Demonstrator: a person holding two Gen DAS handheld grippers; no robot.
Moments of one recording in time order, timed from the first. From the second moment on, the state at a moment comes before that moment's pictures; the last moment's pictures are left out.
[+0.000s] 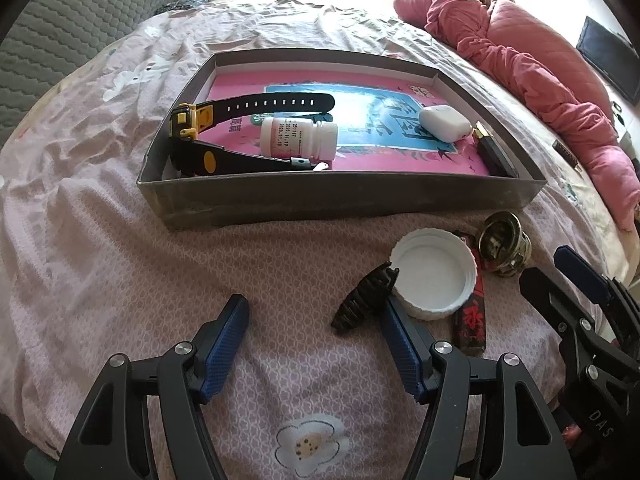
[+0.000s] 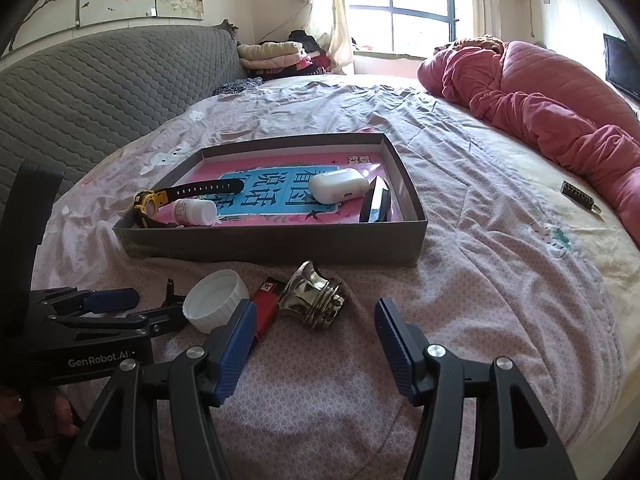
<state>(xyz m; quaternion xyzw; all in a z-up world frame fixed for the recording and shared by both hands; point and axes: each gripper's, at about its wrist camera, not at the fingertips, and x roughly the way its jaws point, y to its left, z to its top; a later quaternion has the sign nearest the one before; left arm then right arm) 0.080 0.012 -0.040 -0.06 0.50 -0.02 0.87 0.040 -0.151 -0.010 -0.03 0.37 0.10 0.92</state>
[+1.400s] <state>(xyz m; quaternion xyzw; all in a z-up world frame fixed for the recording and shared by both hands) 0.091 -0.006 -0.044 -0.05 0.49 -0.05 0.87 0.075 -0.173 -0.029 0.09 0.40 0.11 0.91</state>
